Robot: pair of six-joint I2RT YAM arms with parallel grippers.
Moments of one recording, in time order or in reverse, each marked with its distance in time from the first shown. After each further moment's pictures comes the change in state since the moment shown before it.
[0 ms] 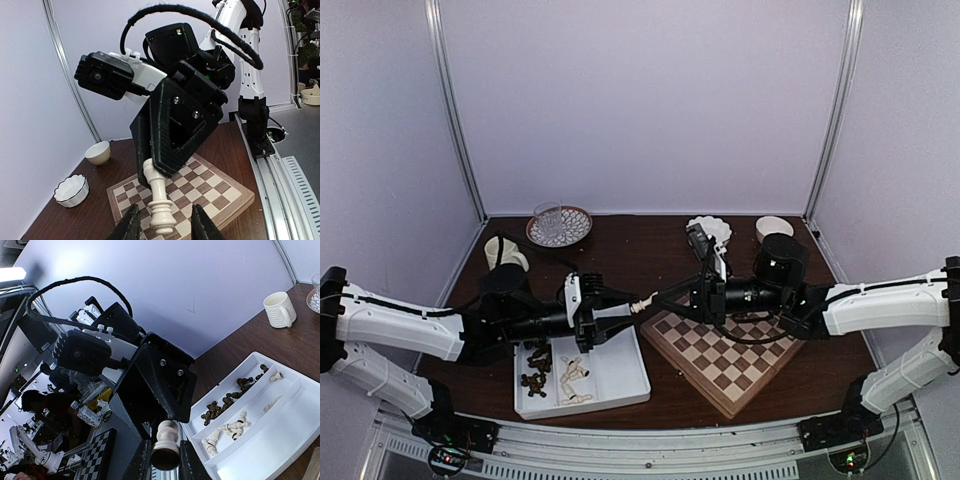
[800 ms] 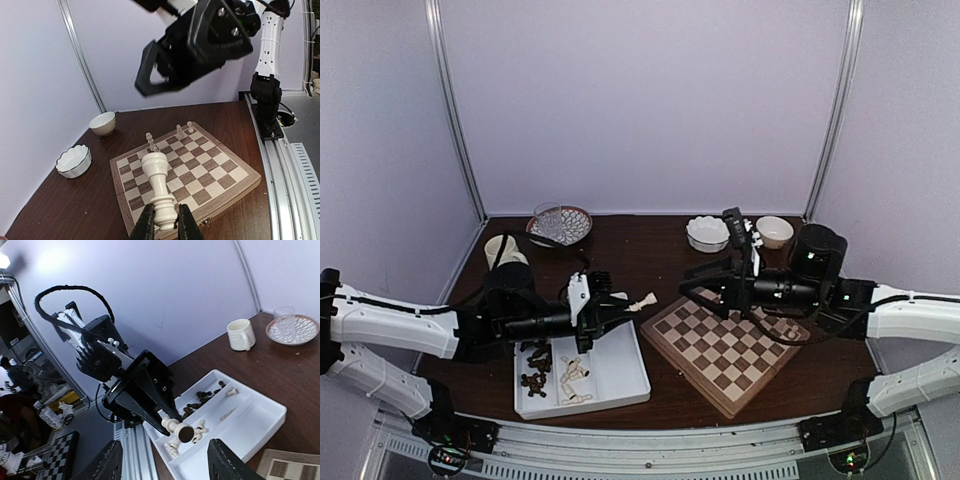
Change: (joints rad) left arm -0.002 -0.023 0.009 -0.133 -0.090 -0.018; right arm 0.000 -0.198 -0.003 -0.256 0.170 -0.196
